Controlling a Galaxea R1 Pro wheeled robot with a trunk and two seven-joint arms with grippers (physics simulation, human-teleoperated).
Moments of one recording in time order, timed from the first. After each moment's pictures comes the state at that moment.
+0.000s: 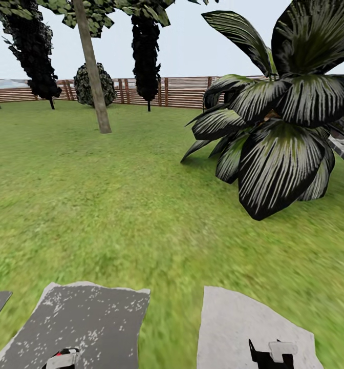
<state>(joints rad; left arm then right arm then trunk) -0.23 0.14 0.32 -0.31 -0.08 -0.55 -0.16 -0.36 -0.13 -0.14 -0.15 0.11 -0.62 0.00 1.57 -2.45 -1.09</state>
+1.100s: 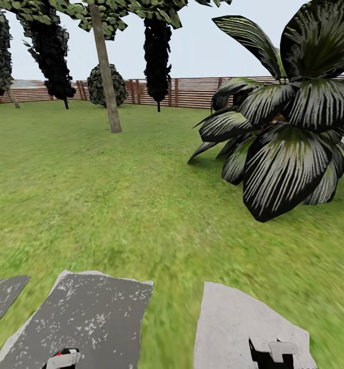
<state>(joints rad) -0.23 0.14 0.32 -0.31 -0.08 -0.55 -0.16 -0.36 -0.13 -0.14 -0.15 0.11 -0.62 0.00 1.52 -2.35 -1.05</state>
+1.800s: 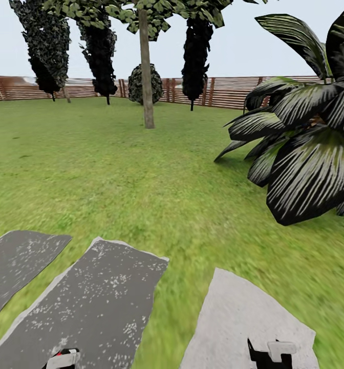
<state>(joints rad) -0.23 0.14 0.32 -0.31 -0.08 -0.55 -0.16 -0.36 -0.12 -0.14 -0.15 0.11 -0.62 -0.01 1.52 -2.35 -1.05</state>
